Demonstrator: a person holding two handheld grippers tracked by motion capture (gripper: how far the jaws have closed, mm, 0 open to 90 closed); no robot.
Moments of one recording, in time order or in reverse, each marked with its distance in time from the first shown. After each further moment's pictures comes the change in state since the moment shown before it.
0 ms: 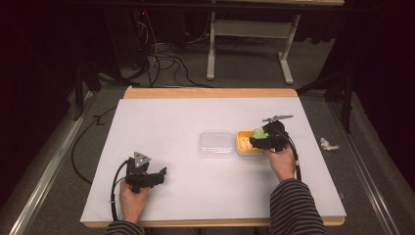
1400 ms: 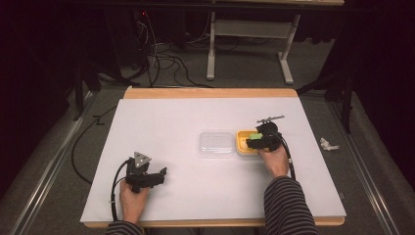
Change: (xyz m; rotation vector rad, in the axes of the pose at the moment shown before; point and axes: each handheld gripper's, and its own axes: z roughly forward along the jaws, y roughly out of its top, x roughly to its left) left arm -0.001 0.000 0.000 0.006 -0.003 0.004; right arm 0.003 -0.001 0.029 0.060 -0.026 0.028
